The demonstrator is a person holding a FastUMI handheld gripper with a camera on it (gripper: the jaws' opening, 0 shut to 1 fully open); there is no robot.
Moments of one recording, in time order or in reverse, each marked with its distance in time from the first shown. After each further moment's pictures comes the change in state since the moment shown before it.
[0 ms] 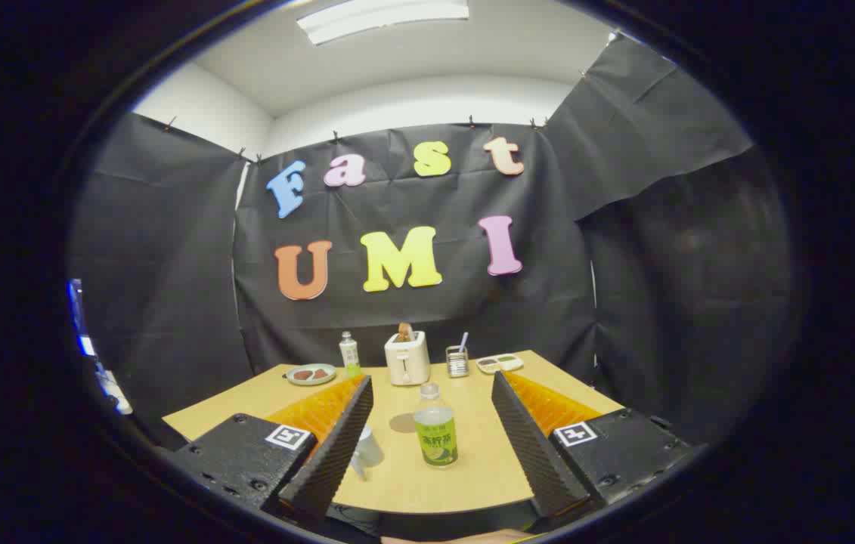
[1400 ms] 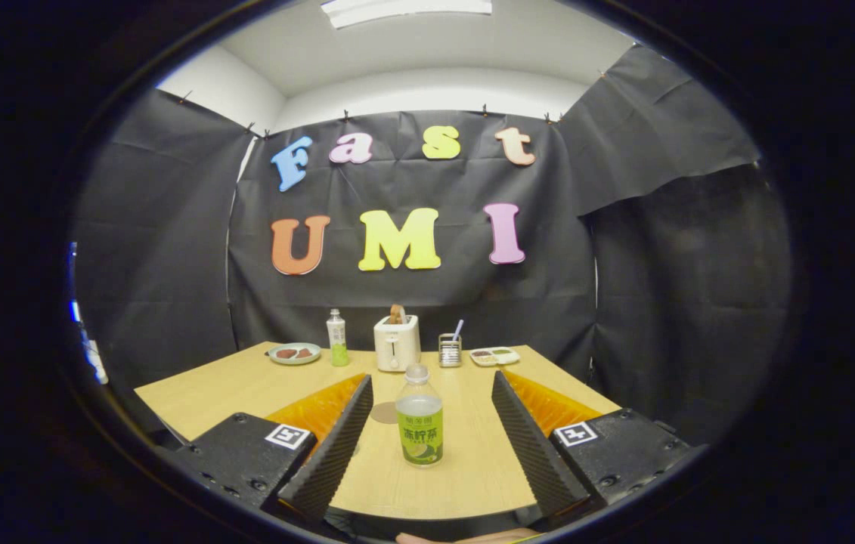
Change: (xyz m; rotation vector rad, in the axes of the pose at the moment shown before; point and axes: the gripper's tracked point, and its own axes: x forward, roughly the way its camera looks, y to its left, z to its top) arm 0.055 -0.020 -0.045 -0.065 0.047 -0.033
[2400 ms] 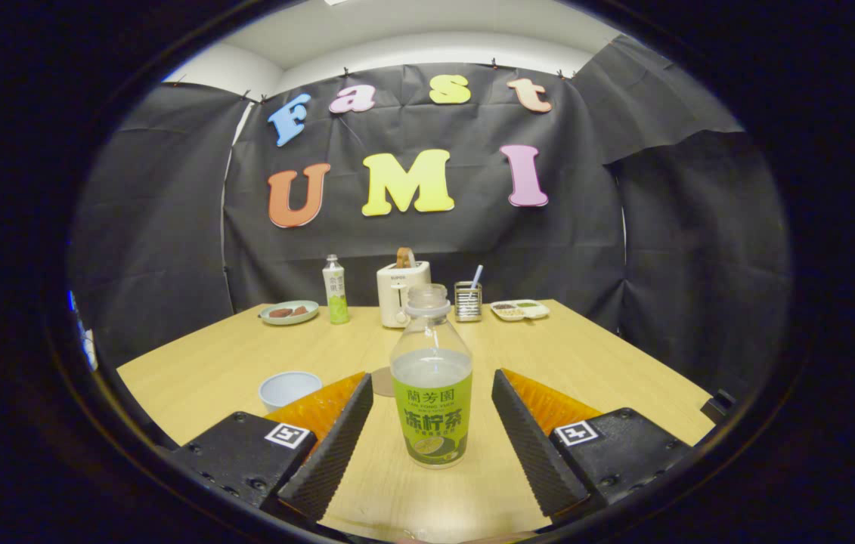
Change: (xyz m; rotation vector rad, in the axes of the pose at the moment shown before) arm 0.117 0.012 -0.090 -0.003 0.160 0.035
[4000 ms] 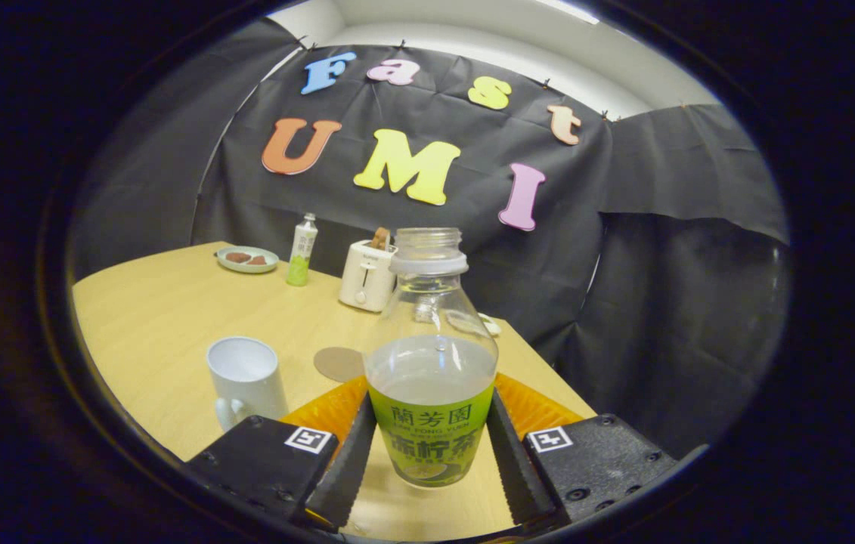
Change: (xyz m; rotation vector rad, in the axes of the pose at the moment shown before) arm -0.013 -0.012 0.017 -0.330 0.068 -0.242
